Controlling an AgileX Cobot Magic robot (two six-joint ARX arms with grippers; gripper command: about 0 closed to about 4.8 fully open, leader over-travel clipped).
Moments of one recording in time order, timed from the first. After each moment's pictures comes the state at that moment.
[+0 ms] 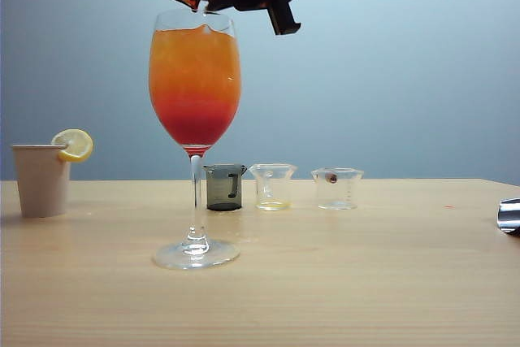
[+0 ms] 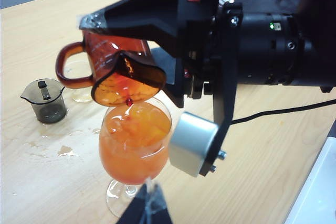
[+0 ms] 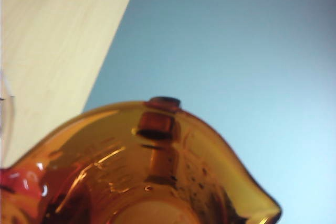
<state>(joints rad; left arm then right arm) -0.50 0.66 0.94 -0.65 0.38 0.05 0.93 1.45 0.99 0.35 0.25 -1.82</state>
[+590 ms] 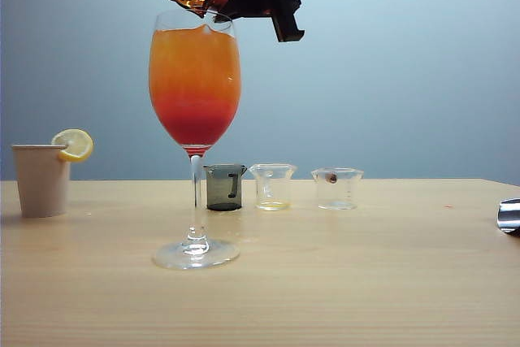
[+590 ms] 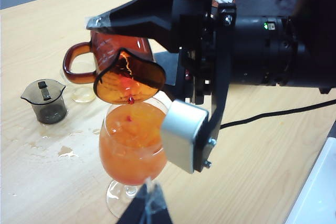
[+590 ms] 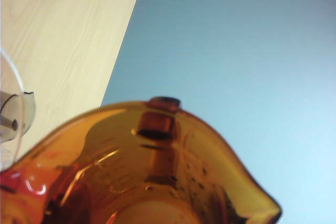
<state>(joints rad) -0.50 0.66 0.94 -0.65 0.38 0.05 0.92 1.45 0.99 0.32 0.29 -1.72</state>
